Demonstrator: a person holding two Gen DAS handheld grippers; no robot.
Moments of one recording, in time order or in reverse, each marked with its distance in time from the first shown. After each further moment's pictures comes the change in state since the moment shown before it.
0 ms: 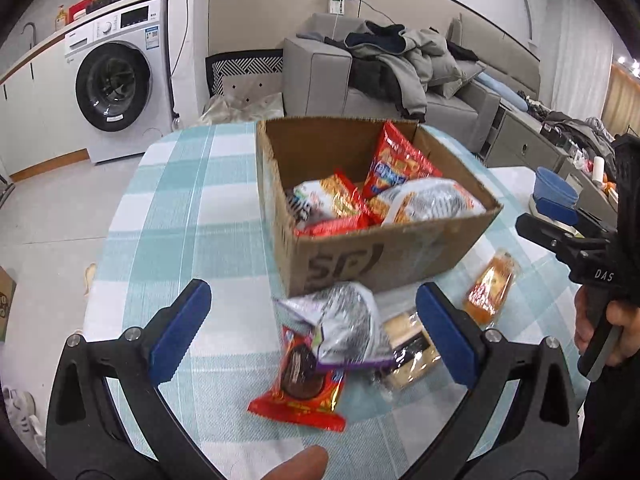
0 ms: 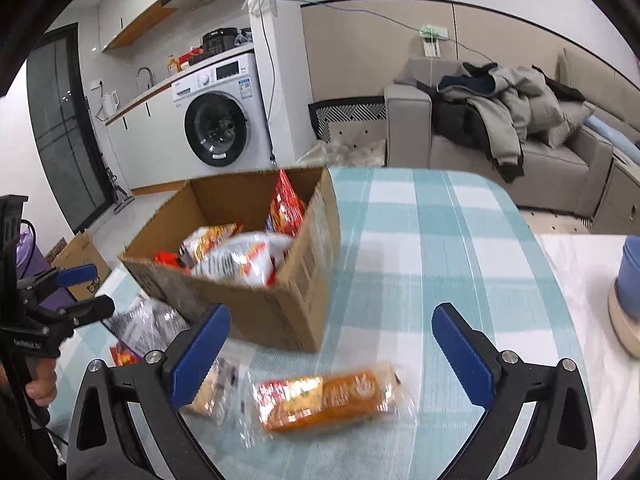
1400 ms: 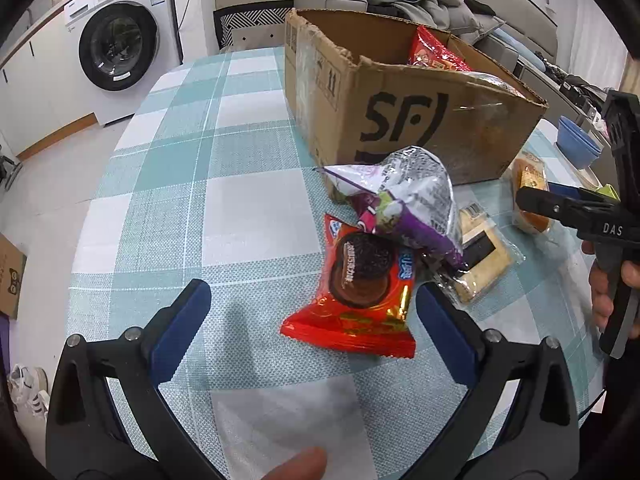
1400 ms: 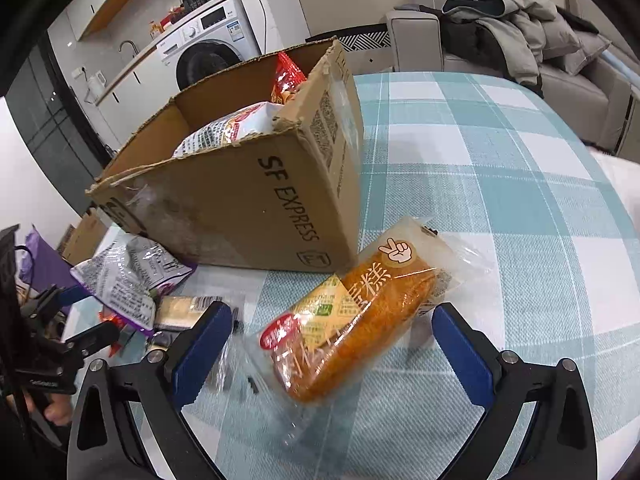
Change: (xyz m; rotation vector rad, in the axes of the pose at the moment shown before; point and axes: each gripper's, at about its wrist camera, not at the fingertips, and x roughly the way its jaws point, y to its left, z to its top) left arm 0.041 0.023 -0.063 0.003 0.180 0.059; right arm 0.073 0.017 -0.038 0.089 0.233 0.048
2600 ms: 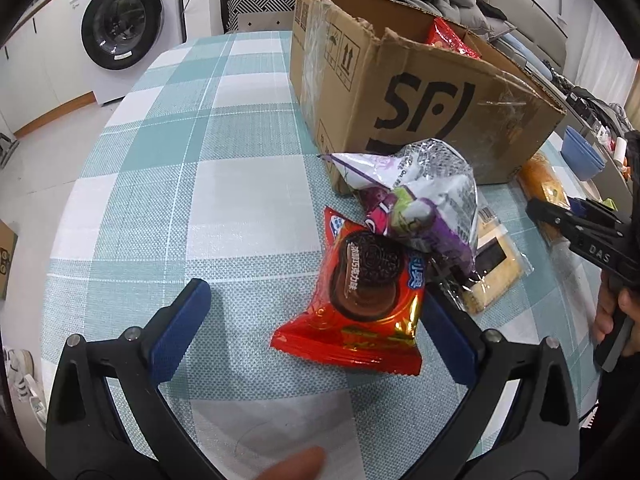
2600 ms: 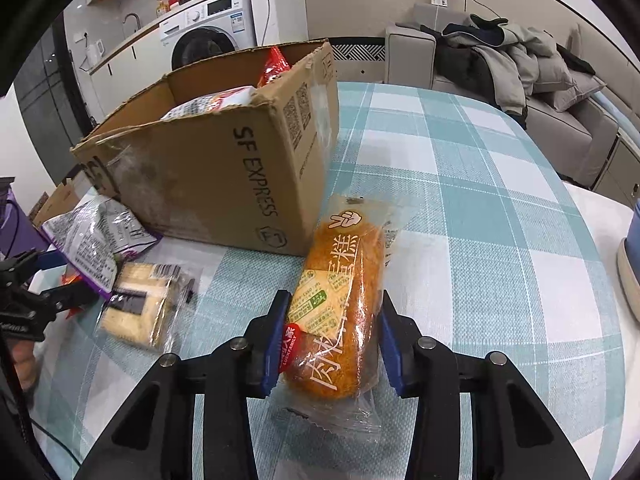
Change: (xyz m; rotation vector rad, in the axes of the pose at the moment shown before) left arm 0.026 0.005 0.002 -0.055 0.038 -0.018; right arm -0.017 -0.007 -0.023 -0.112 -0.027 -0.104
